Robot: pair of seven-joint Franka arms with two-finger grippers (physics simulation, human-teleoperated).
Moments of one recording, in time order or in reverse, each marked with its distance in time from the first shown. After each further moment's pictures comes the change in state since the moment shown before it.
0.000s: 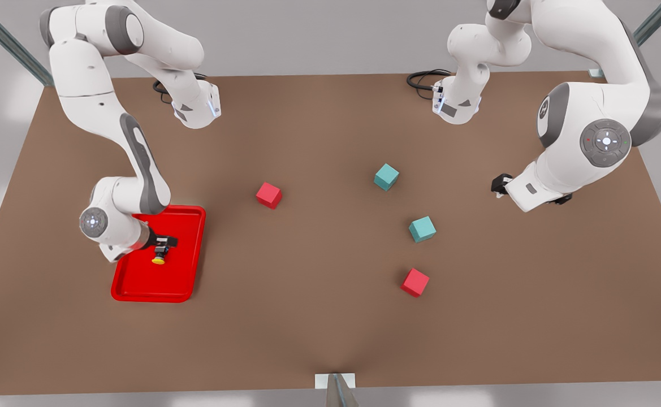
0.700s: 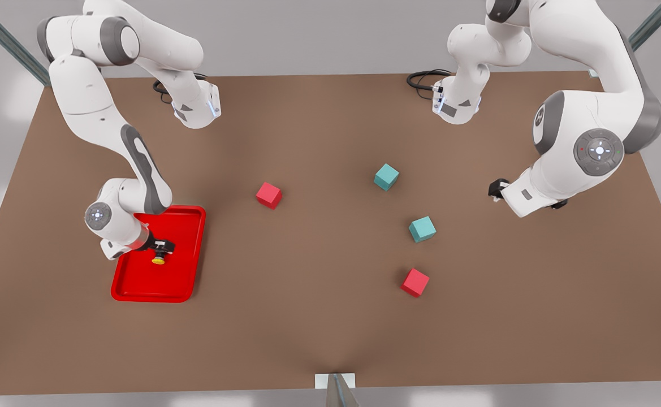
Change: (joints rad) left arm -0.001 0.025 -0.001 0.001 0.000 0.011 0.004; right arm -0.050 0.072 -0.009 -0.081 -0.015 0.251 -0.009
